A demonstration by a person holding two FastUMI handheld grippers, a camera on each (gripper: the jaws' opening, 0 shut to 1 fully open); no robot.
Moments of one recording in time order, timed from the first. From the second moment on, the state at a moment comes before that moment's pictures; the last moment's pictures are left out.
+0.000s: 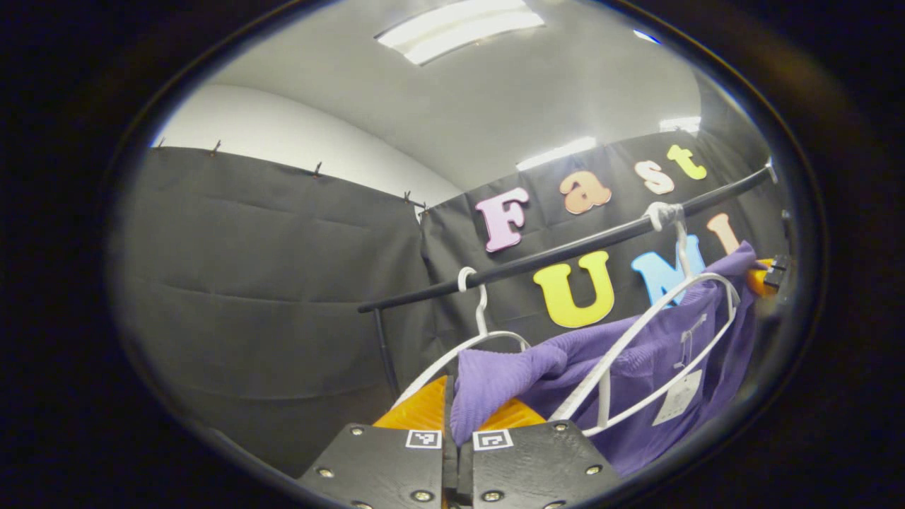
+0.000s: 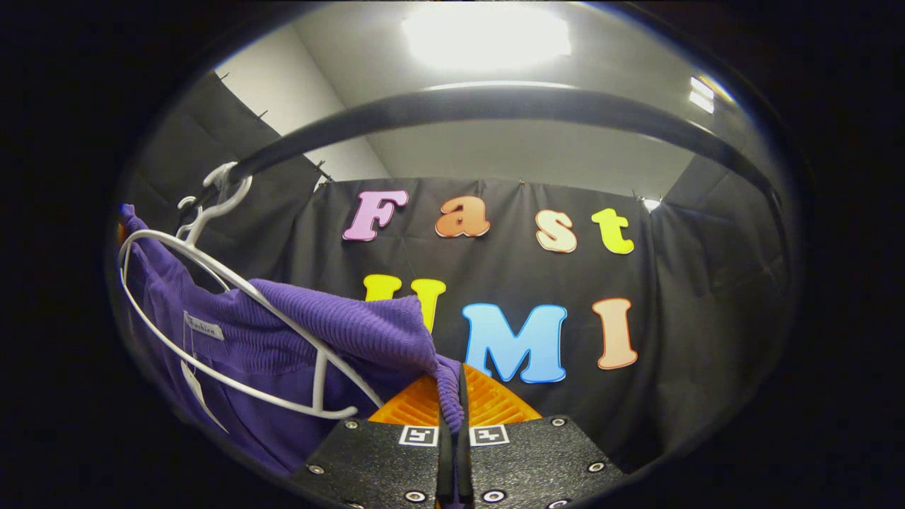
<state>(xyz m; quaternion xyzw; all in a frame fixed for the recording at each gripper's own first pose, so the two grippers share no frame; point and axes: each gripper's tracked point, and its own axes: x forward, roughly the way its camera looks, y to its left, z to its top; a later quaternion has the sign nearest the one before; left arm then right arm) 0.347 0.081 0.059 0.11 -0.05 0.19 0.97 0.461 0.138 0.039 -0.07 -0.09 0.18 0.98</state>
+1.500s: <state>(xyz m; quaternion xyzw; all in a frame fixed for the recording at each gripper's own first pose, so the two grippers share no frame) 0.317 0.078 -0.052 0.02 0.05 0.17 0.98 0.425 0.147 -0.092 0.01 0.10 0.20 0.97</state>
